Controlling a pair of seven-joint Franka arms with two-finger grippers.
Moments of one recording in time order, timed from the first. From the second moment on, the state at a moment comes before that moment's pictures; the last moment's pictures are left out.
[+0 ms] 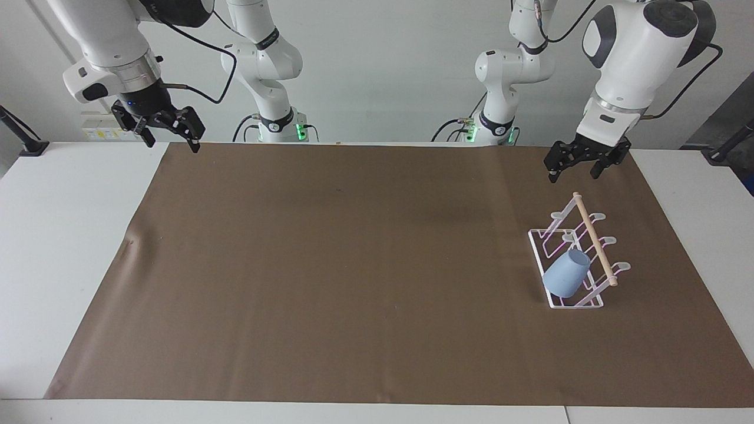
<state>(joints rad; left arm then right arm) 0.01 -0.06 -0.15 -1.65 0.03 1.59 -0.01 -0.05 -0.05 -0.03 -1.59 -0.05 1.50 0.04</state>
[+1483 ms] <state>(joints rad) -0.14 -0.03 0.03 -1.56 -0.01 1.50 0.04 -0.05 -0.05 -0.03 -1.59 -0.05 1.51 0.04</state>
